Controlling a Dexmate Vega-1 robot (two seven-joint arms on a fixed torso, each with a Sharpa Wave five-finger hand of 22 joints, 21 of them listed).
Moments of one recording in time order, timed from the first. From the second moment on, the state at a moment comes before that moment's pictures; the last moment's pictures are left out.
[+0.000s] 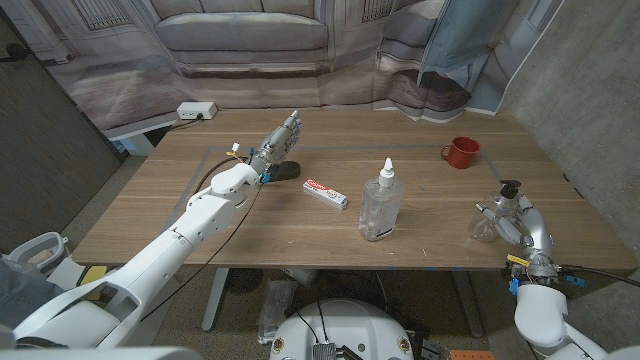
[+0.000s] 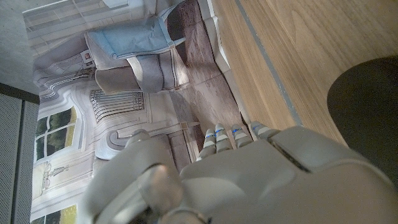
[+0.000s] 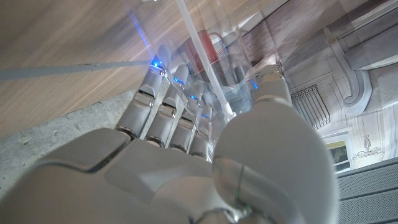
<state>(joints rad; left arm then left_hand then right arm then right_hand) 0.78 0.56 0.45 -1.50 -0.63 -0.04 -0.02 0.41 0.04 -0.01 0.09 0.28 -0.02 0.05 0.20 0.18 -0.02 0.01 0.20 0.19 -0.10 0.02 0.19 0.18 -0.15 0.01 0.20 0.18 -1.70 -0.52 0.04 -1.90 -0.15 0.11 -0.73 0.86 -0.03 0.11 -0.15 0.36 0.41 -0.09 0.33 0.23 0.60 -0.12 0.44 0.24 0.79 -0.07 0.36 0.25 0.82 -0.02 0.43 0.21</state>
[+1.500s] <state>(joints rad) 0.77 0.58 0.43 -1.48 -0.65 -0.04 -0.05 0.41 0.04 -0.02 0.09 0.28 -0.02 0.04 0.20 0.18 -0.01 0.01 0.20 0.19 -0.10 0.02 0.19 0.18 -0.15 0.01 0.20 0.18 -1.65 -0.55 0.01 -1.96 -0.20 0.07 -0.77 0.86 -0.03 0.11 -0.15 0.31 0.47 -0.04 0.40 0.26 0.65 -0.12 0.45 0.23 0.84 -0.09 0.35 0.27 0.87 -0.07 0.46 0.21</state>
